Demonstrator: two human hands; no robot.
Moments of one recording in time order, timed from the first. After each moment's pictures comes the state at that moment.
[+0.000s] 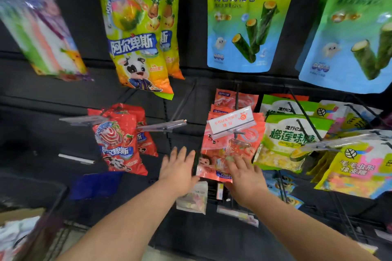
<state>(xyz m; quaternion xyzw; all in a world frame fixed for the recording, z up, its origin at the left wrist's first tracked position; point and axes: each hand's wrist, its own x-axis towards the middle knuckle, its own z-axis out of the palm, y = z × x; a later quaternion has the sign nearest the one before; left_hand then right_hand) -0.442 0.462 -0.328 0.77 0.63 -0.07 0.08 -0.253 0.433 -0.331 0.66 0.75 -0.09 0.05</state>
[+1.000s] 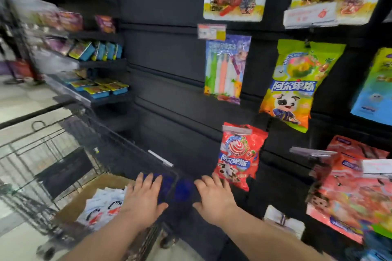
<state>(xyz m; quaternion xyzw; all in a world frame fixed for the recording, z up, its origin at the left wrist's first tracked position) -0.807 0.247 -0.299 0.57 0.82 -0.02 0.04 -0.627 0.329 -0.287 0.43 0.90 -0.07 0.04</state>
